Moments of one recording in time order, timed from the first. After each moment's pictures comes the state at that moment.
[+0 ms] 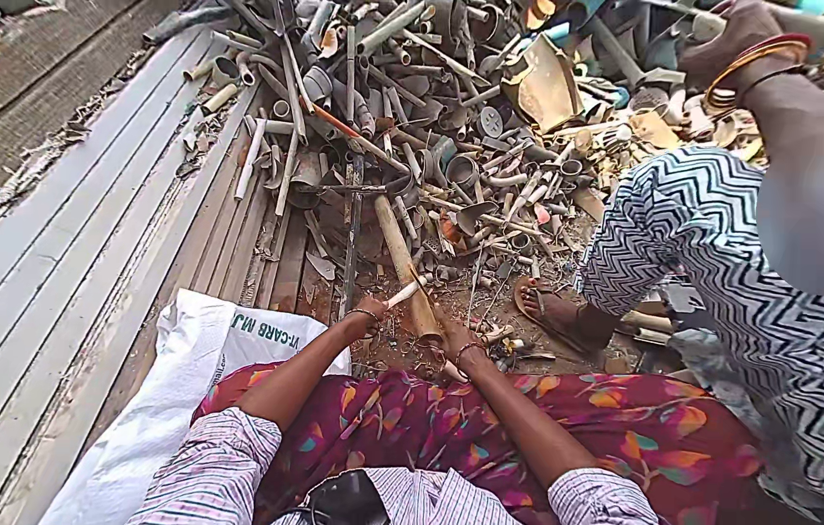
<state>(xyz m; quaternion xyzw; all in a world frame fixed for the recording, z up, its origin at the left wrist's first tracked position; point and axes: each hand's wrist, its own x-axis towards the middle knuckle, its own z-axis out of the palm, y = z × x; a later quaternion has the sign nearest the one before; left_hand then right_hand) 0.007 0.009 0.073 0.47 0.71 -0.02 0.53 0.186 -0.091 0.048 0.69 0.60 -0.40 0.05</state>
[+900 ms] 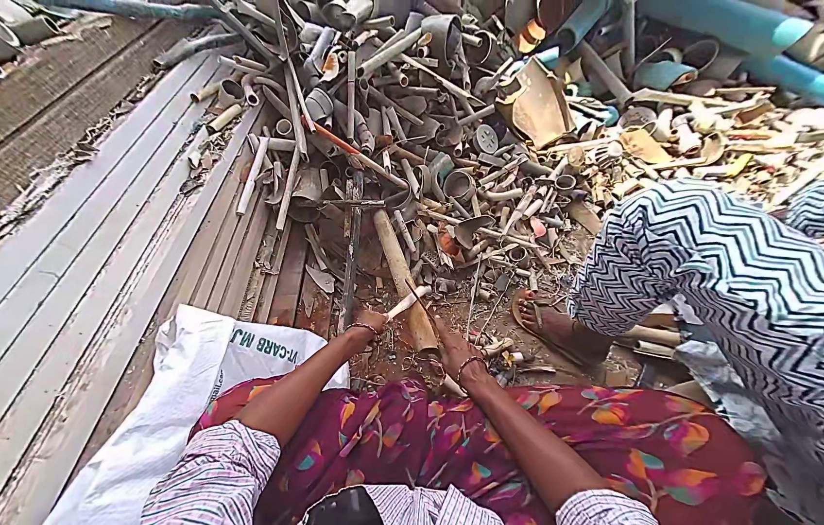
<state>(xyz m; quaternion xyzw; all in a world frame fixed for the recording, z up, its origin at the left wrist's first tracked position) 0.016 0.009 0.084 0.46 0.71 -0.01 0.53 0.188 -0.094 0.057 0.69 0.61 -0.39 0.02</state>
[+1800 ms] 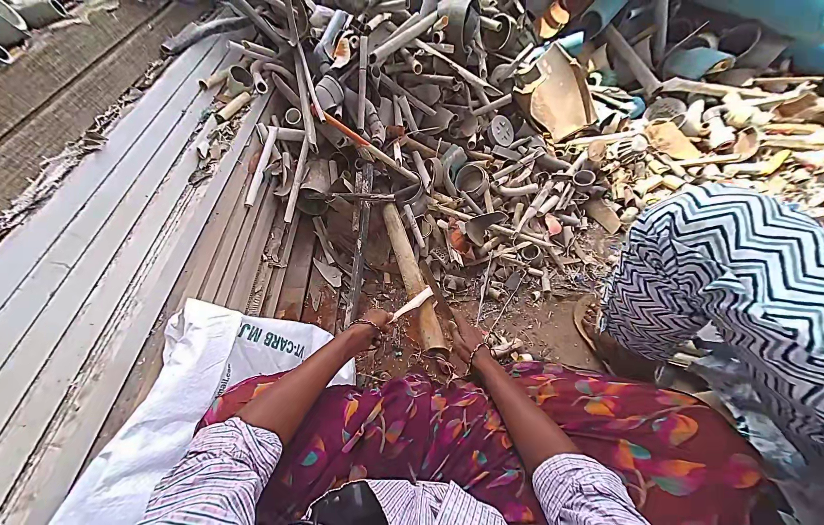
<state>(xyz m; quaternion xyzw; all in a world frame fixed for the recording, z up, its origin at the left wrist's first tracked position) 0.008 0.012 0.083 0.38 0.72 0.02 0.58 0.209 -0.064 -0.001 0.67 0.58 -0.44 -0.16</state>
